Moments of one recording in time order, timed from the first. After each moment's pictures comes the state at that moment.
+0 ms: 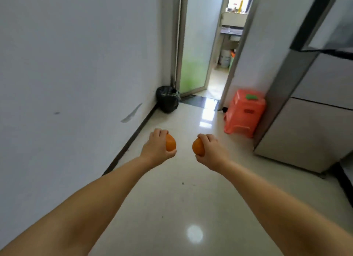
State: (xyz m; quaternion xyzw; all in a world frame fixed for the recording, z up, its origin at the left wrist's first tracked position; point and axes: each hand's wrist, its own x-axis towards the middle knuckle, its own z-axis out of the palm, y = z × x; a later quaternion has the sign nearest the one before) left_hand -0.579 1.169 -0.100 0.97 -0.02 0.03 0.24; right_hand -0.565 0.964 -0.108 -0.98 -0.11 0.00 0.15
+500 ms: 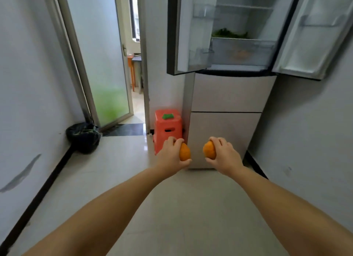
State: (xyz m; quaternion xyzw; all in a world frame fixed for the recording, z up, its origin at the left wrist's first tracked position) left_hand -0.477 0.728 -0.061 0.91 -0.30 0.06 0.27; right_hand -0.543 0.533 -0.055 -0.98 0.10 -0.13 0.11
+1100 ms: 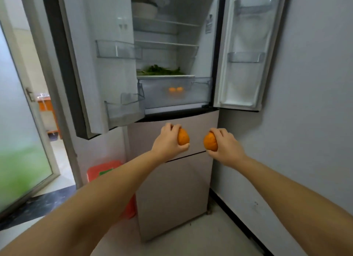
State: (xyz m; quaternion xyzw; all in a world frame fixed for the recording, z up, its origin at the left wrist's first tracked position) left_hand -0.212 0.388 0.075 0.82 -0.48 0.09 0.30; right_hand -0.356 0.233 0.064 -0.94 0.25 -0.24 0.05
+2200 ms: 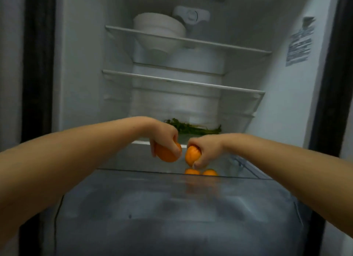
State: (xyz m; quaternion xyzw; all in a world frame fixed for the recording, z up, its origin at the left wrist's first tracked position) left_hand 0.249 0.033 0.287 0.94 -0.32 -0.08 0.12; right_hand 0.208 -0.128 0.271 -1.00 -0.05 0.04 -0.04
